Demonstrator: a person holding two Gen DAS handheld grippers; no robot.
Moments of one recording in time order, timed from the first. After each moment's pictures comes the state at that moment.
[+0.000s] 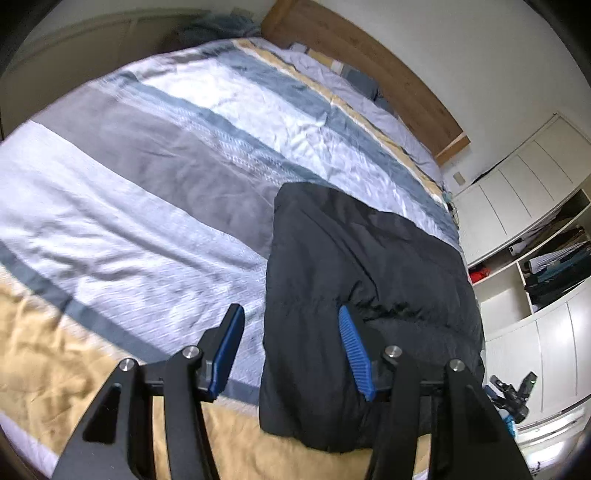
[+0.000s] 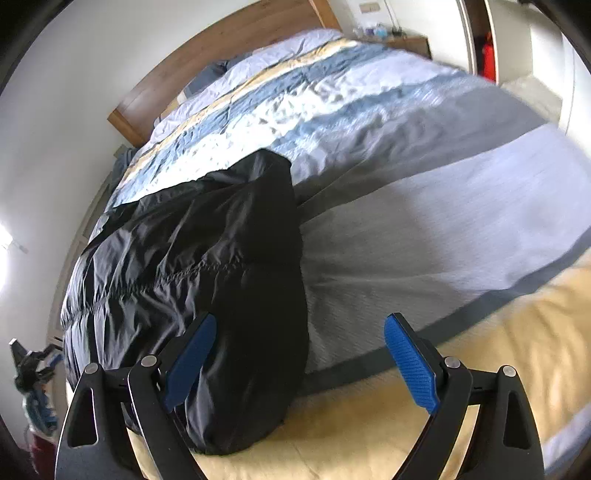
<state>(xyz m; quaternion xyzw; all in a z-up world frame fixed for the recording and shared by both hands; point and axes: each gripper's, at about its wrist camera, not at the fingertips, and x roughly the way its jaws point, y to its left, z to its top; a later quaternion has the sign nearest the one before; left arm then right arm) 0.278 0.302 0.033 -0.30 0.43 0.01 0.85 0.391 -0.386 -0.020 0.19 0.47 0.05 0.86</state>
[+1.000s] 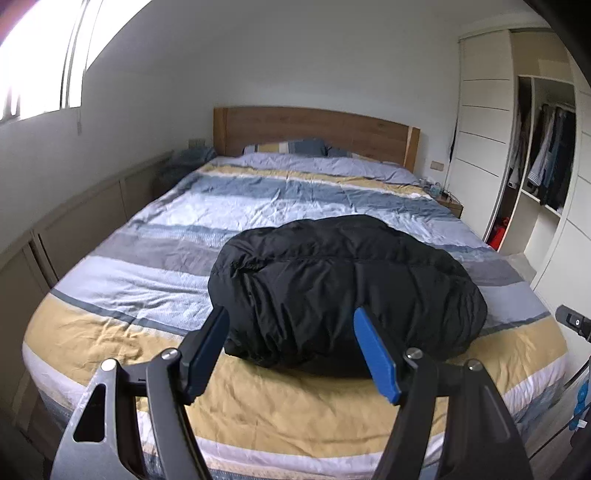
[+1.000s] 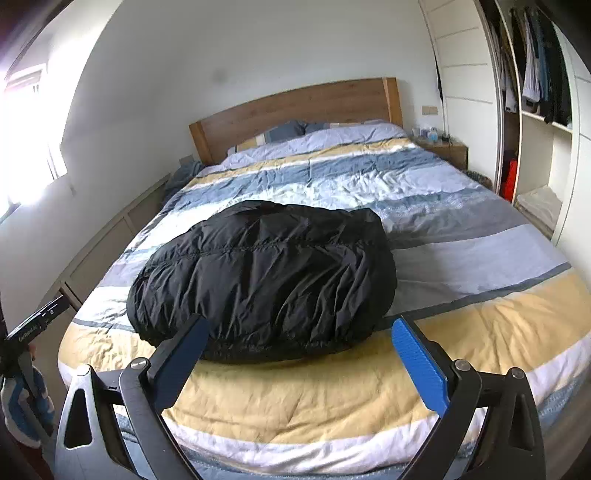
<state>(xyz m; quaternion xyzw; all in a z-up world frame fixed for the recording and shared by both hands) 0.060 0.040 0.153 -0.04 0.27 0.06 0.96 0.147 -0.269 0.097 0.08 0.33 0.10 0.94</state>
